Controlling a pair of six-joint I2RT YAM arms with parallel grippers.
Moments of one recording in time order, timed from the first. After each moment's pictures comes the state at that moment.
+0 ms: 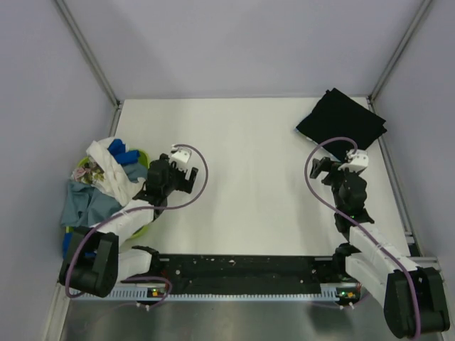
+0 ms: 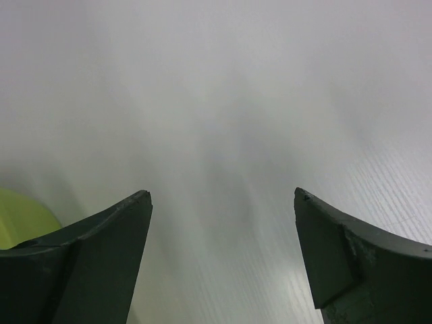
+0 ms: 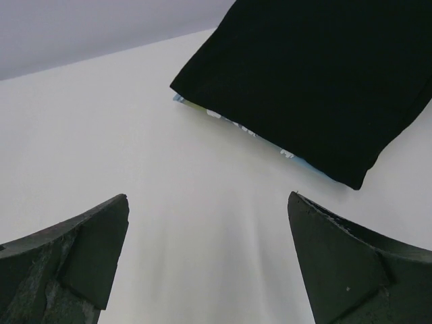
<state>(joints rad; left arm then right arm) -0.26 1.19 0.42 0.32 0.05 0.20 0.14 0.87 0.22 0.55 0.18 0.25</state>
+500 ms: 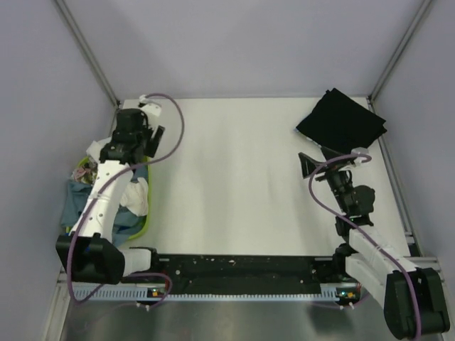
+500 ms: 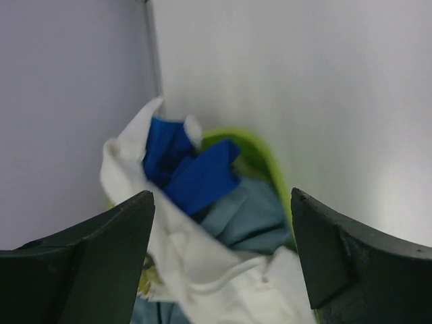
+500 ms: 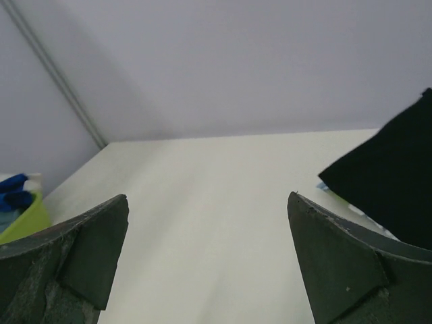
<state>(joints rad) -0.17 1.23 1.16 -0.47 -0.26 0.41 0.14 0.86 0.14 1.04 -0.15 0.40</state>
